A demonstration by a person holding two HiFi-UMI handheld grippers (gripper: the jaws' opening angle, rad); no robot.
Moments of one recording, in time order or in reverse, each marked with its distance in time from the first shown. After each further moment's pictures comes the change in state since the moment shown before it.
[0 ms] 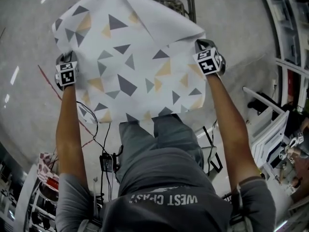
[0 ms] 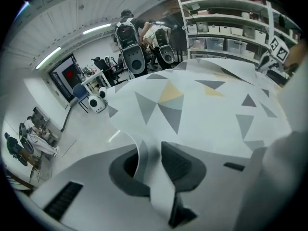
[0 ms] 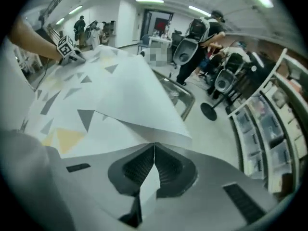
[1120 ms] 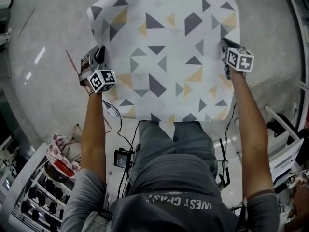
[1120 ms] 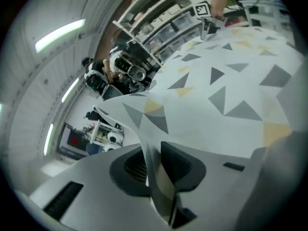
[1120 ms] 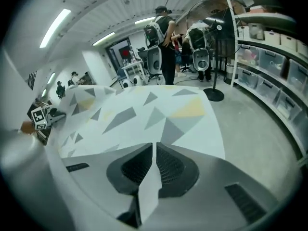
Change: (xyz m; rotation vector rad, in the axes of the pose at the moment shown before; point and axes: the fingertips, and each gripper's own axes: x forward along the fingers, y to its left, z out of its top) left arm -0.069 -0.025 0.035 0.635 -0.152 0.220; right arm 0.041 -0.009 0.062 0.518 -0.252 0.221
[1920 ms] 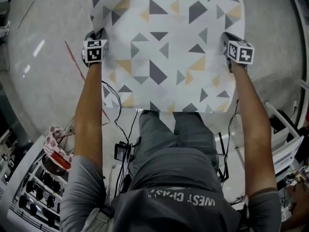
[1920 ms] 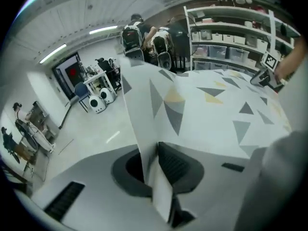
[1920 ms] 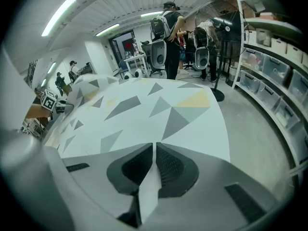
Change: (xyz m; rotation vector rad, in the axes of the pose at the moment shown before) left arm 0.054 -0.010 -0.049 -0.691 0.103 -0.207; right arm 0.002 0.009 -0.028 -0.075 0.065 -0.021
